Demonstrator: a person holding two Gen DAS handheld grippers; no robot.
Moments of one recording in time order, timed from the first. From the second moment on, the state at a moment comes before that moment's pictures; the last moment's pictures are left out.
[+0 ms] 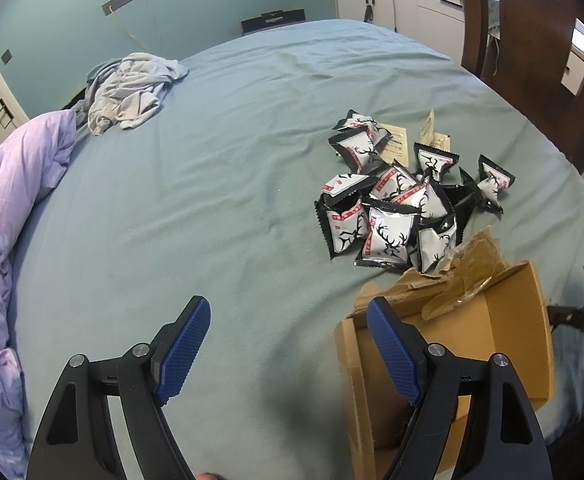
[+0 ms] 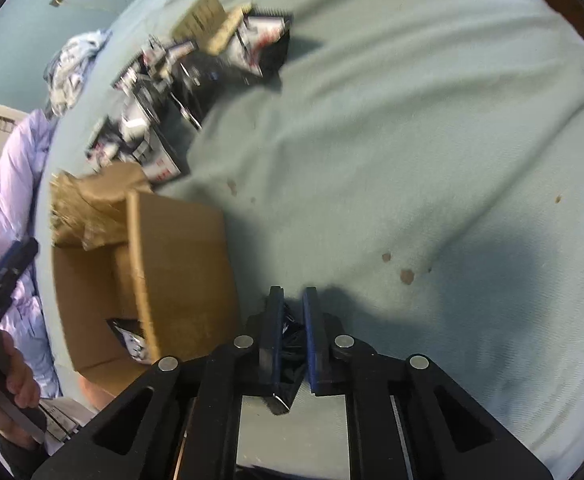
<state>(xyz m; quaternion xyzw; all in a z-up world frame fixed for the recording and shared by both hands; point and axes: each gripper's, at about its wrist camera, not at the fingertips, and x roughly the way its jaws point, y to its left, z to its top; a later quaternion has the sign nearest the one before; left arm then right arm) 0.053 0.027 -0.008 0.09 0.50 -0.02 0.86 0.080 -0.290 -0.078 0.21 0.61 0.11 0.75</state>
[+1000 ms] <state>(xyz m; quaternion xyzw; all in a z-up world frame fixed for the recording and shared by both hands) 0.158 0.032 -0.060 0.00 0.57 -0.07 0.82 0.065 -0.320 -0.020 0.29 0.42 0.06 0.86</state>
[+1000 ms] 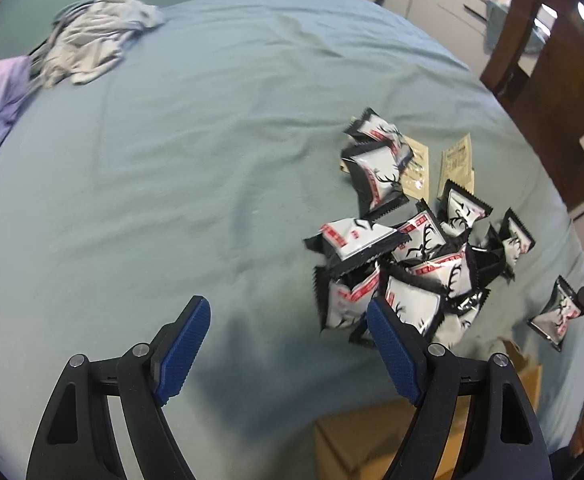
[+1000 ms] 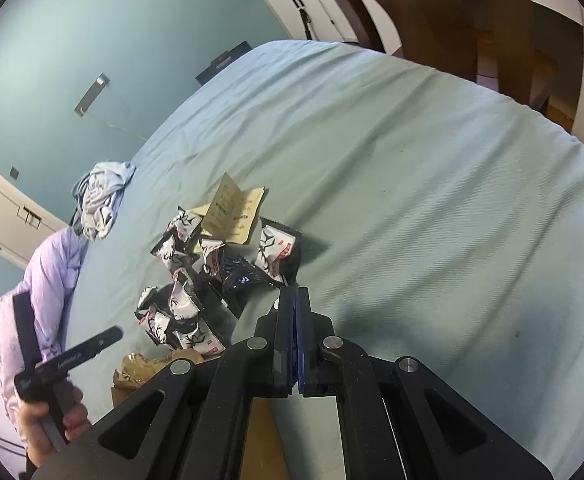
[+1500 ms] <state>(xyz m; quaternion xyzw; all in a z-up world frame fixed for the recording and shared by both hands) 0.169 0.015 -0.077 -0.03 0.58 -0.11 0.80 0.083 -0.315 -0.025 0.27 0.43 0.07 0.86</state>
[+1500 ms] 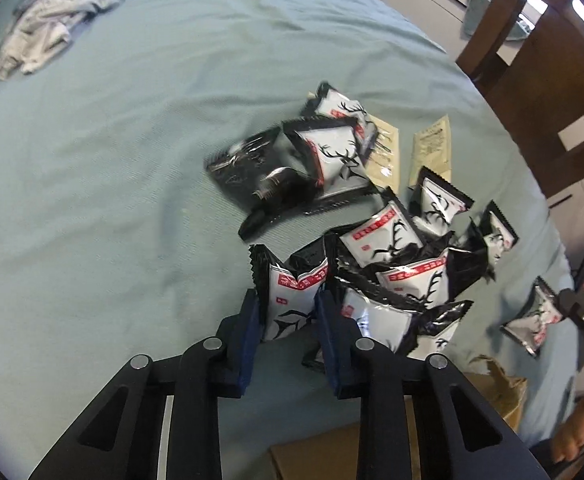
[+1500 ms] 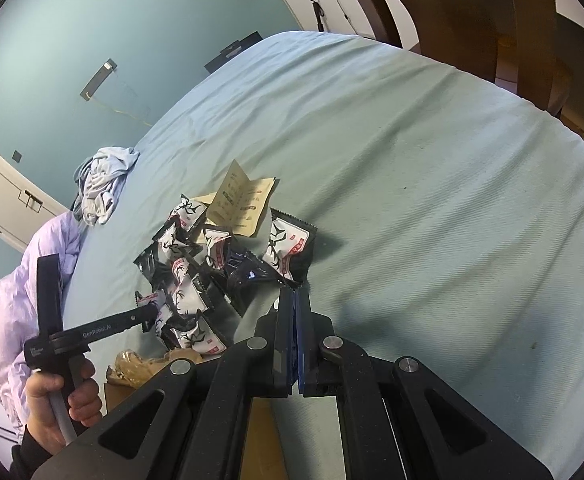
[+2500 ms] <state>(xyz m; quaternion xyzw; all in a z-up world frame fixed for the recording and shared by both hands) 0.018 -0.022 -0.038 0.13 0.57 -0.16 0.80 -0.040 -0.297 0.006 0.25 0.37 0.14 0.89</state>
